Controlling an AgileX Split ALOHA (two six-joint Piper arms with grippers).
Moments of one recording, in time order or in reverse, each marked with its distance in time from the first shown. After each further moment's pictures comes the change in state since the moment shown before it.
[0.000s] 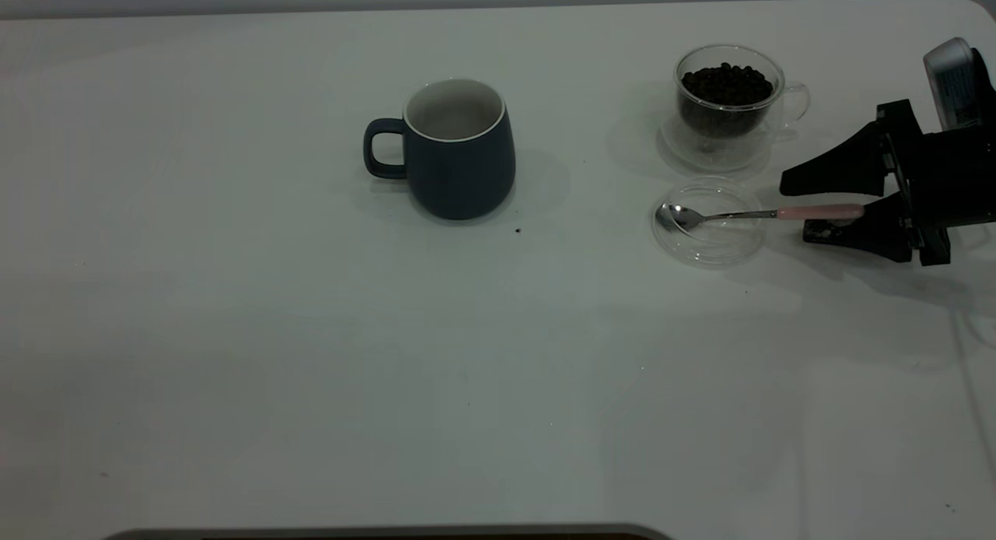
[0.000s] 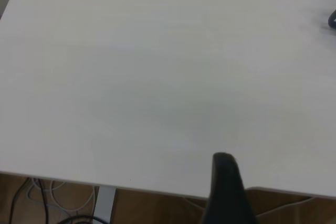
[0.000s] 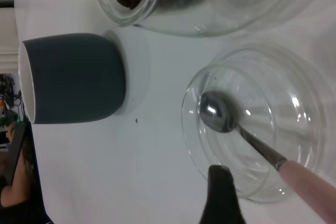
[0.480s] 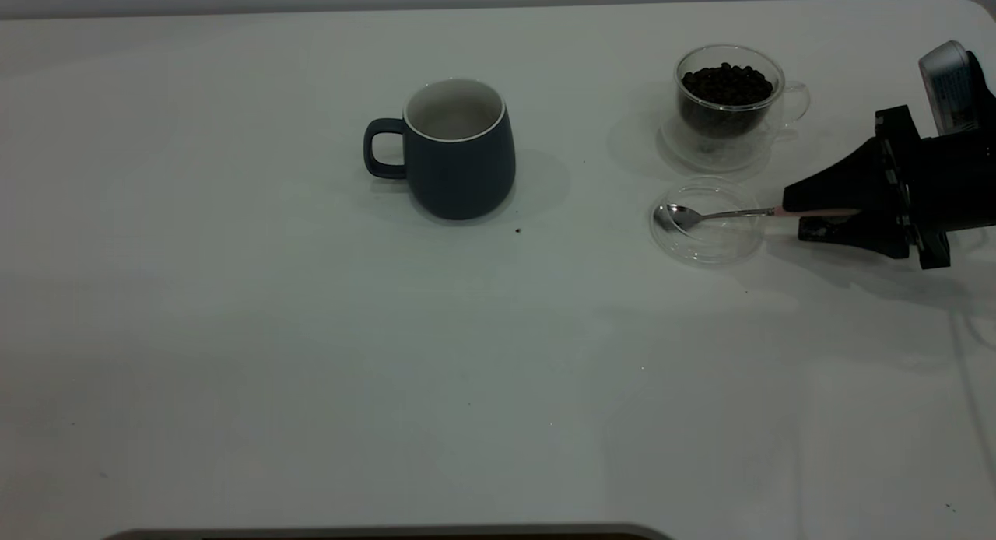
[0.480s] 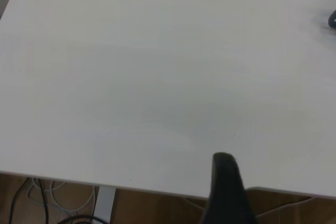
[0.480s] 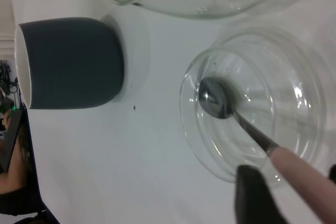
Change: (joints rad) left arm 0.000 0.000 0.000 0.000 0.000 0.000; right arm 0.000 0.000 0.000 -0.031 0.000 -0.001
